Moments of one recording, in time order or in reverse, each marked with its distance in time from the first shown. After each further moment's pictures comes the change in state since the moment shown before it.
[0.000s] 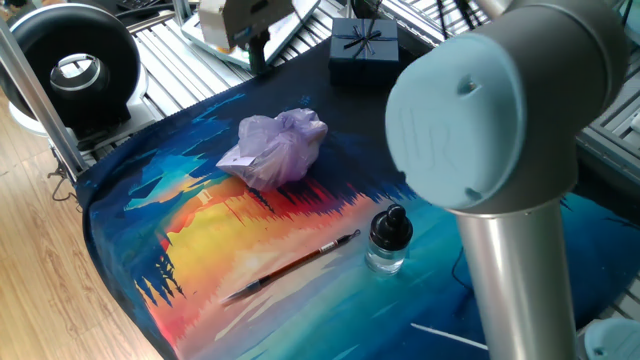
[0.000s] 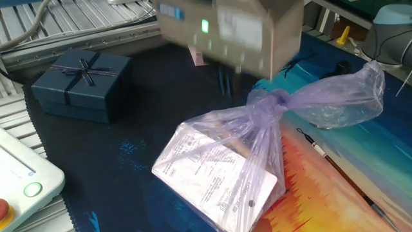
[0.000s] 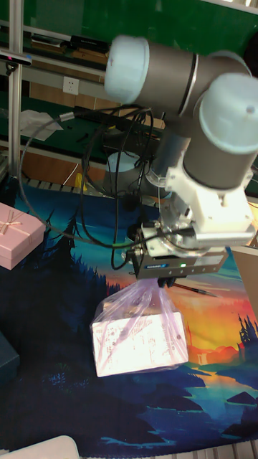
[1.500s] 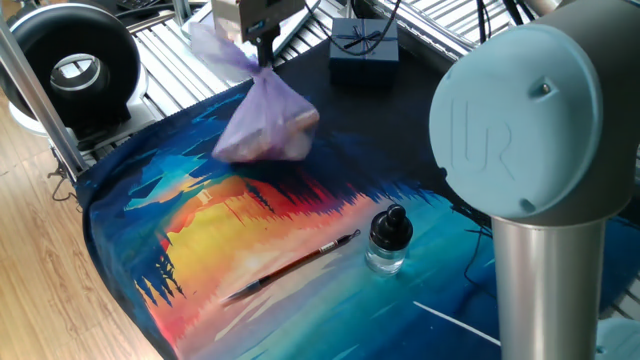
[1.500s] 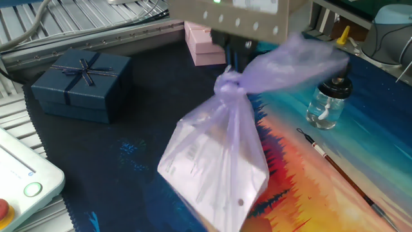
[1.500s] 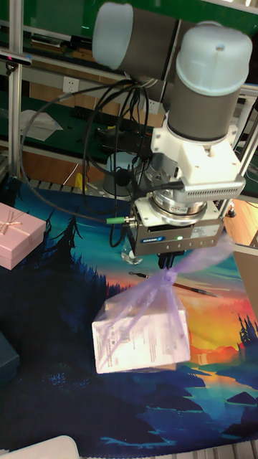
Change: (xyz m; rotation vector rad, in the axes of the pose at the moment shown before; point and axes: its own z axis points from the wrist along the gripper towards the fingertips) arm 0.024 0.001 -0.040 -0.051 -0.120 -0.020
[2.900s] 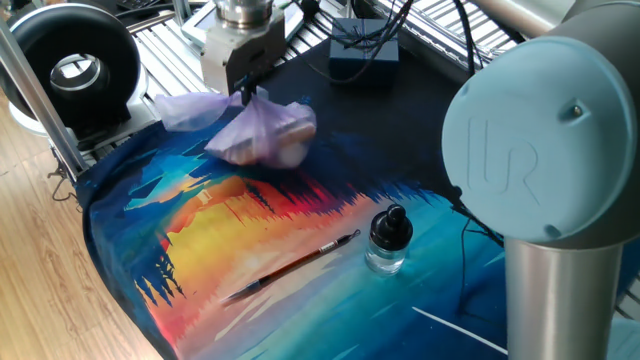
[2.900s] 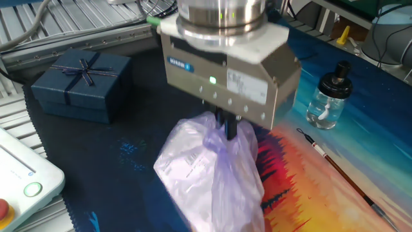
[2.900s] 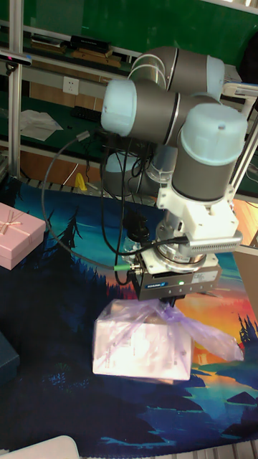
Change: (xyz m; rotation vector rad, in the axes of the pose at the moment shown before) arm -0.044 0.002 0.080 0.044 -0.083 -0.017
